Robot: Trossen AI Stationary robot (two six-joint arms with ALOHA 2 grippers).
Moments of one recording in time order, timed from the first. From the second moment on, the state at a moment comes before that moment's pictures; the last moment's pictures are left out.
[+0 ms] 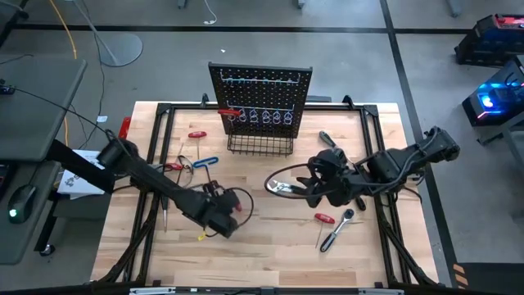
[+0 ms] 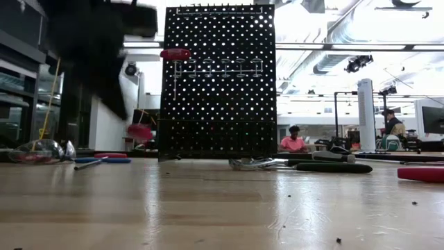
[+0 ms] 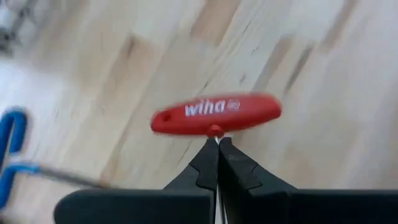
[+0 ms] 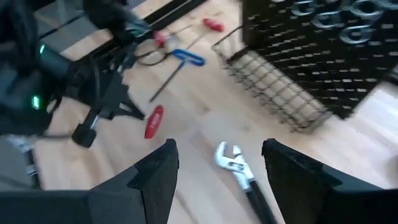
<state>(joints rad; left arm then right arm) -0.50 1.68 1.13 -0.81 -0.51 -0.89 0.45 1.44 1.57 -1.06 0.64 0.95</state>
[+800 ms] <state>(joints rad) -0.50 1.60 1.13 -0.80 -0.30 -0.45 0.35 1.73 1.57 -0.72 0.12 0.52</state>
